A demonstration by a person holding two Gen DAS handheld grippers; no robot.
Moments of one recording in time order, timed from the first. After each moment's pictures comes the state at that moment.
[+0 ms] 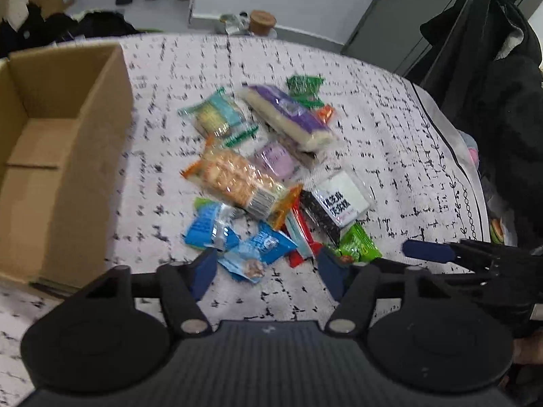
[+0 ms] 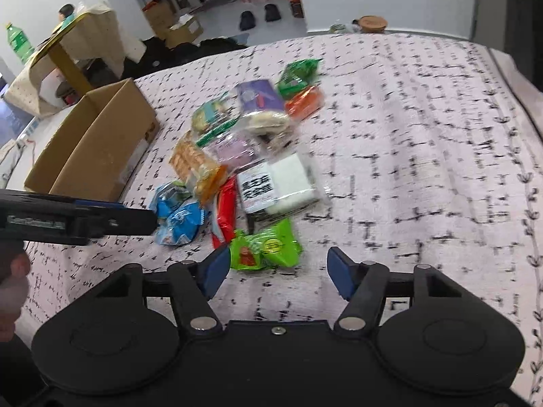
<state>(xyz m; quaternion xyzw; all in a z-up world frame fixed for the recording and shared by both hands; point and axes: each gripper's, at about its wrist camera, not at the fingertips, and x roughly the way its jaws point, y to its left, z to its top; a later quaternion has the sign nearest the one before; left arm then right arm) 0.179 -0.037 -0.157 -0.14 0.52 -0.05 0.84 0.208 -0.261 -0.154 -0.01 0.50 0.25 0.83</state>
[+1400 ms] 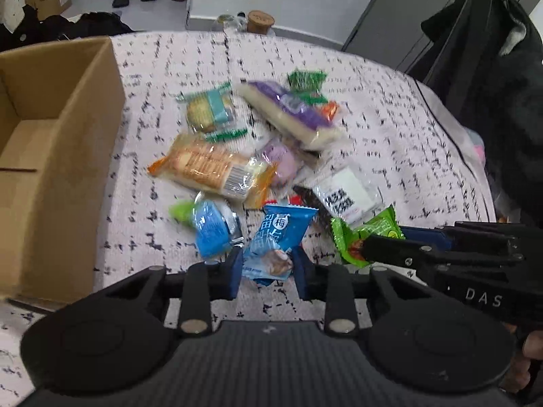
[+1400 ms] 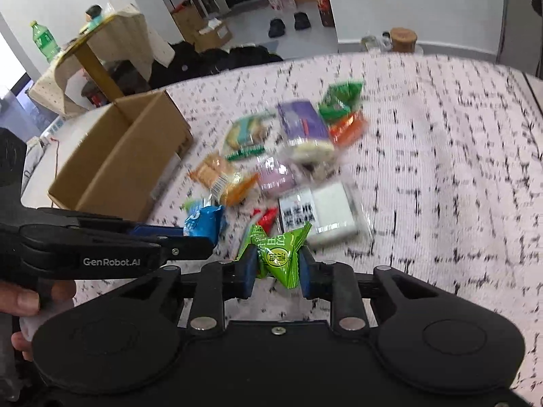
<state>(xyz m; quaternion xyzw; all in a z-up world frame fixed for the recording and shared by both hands) 0.184 -0.035 -0.168 -0.14 0.51 -0.04 0.85 0.219 -0.239 -0.135 0.00 0.48 0.30 0.83</state>
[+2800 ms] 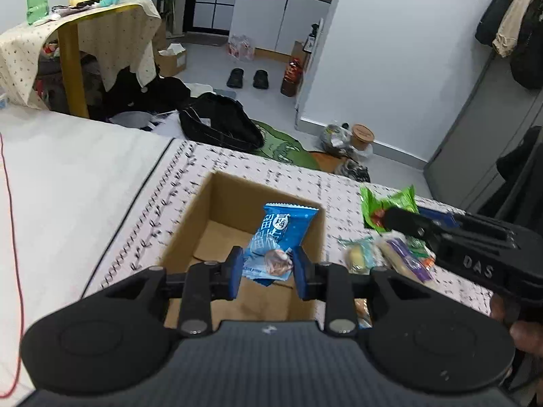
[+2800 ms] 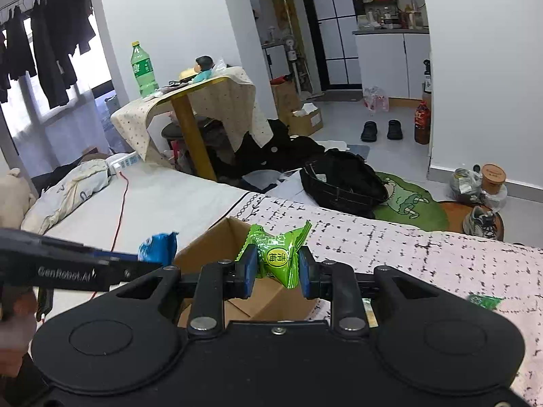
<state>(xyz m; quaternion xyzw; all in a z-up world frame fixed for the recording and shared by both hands) 0.137 0.110 -0.052 -0.16 0.38 0.14 0.90 0.248 -0.086 -0.050 -0.03 0.30 0.43 0.85</state>
